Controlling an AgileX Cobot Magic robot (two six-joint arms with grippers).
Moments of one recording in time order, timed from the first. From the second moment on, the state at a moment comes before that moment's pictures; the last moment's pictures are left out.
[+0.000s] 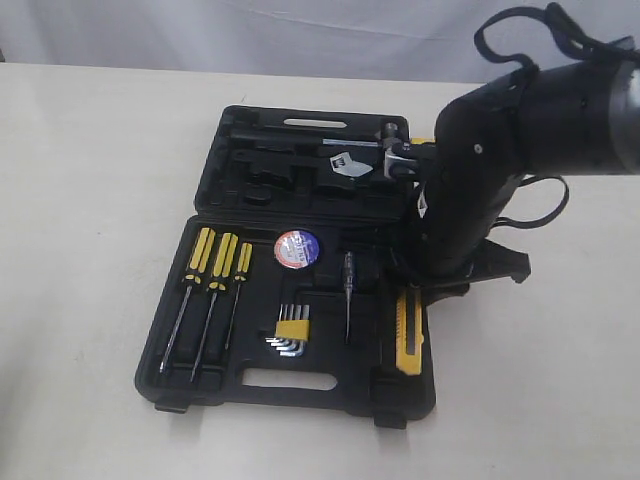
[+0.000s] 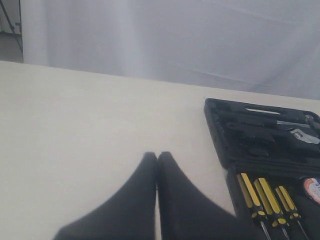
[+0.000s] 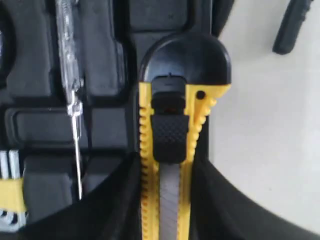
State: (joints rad) left arm -0.10 0.00 0.01 0.02 0.27 -0.18; right arm 0.49 1.76 -1.01 -0.03 0.75 0.72
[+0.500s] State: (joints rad) left arm -0.10 0.00 0.01 0.02 0.27 -0.18; right arm 0.49 1.83 -1.01 -0.09 0.61 0.75
